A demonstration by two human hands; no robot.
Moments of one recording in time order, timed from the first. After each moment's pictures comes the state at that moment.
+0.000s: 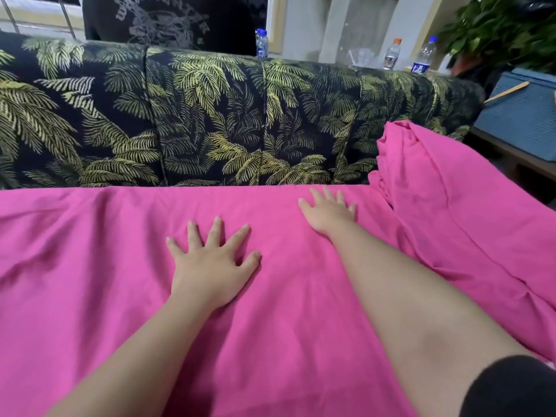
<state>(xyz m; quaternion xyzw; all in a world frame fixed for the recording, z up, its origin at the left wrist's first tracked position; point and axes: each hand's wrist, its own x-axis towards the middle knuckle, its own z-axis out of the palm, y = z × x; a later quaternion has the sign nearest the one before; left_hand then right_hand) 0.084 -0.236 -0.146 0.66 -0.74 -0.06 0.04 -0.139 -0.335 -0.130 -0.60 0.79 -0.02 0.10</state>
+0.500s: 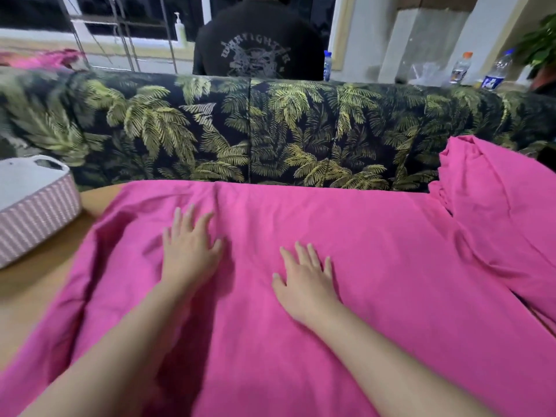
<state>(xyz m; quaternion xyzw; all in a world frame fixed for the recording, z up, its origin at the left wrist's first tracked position) 0.237 -0.171 -0.125 0.74 -0.62 -0.04 0.25 0.038 -0.140 -0.123 -0.75 0.64 -0.04 0.14</state>
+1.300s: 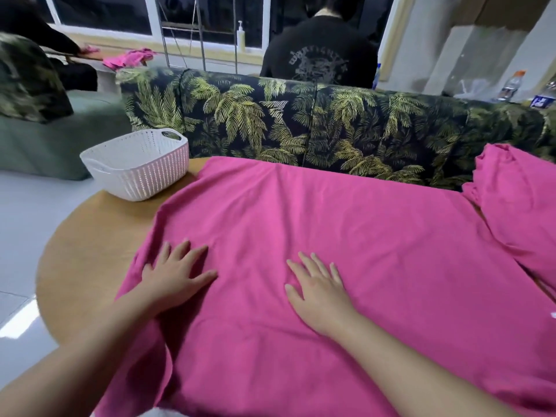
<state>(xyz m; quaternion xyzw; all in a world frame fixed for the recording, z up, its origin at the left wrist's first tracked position) 0.358 0.032 -0.129 0.79 -0.59 -0.16 0.03 0.091 0.001 -0.132 -0.84 0.53 -0.03 0.12</state>
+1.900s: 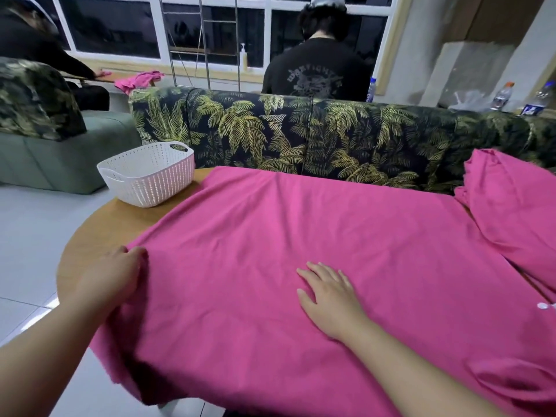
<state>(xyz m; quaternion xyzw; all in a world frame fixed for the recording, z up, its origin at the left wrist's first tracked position) 0.452 0.059 -0.135 0.83 -0.56 0.03 -0.01 0.064 0.021 -0.131 -0.83 0.54 -0.06 0.10</state>
